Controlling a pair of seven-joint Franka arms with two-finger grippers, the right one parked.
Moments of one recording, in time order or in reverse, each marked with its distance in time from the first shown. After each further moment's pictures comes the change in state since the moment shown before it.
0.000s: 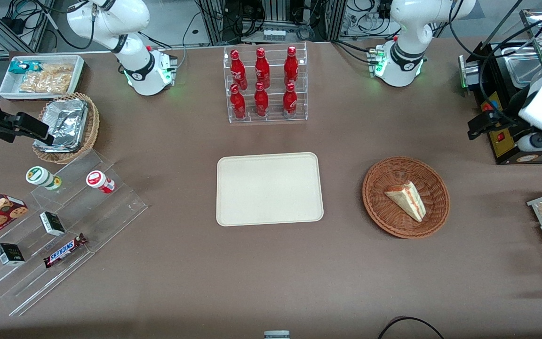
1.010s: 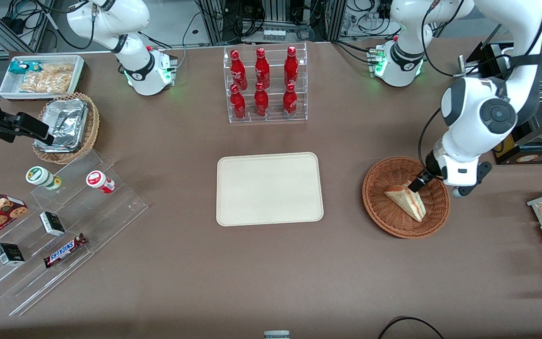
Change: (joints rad) arm -0.003 0.115 -0.108 -0.508 0.000 0.726 -0.756
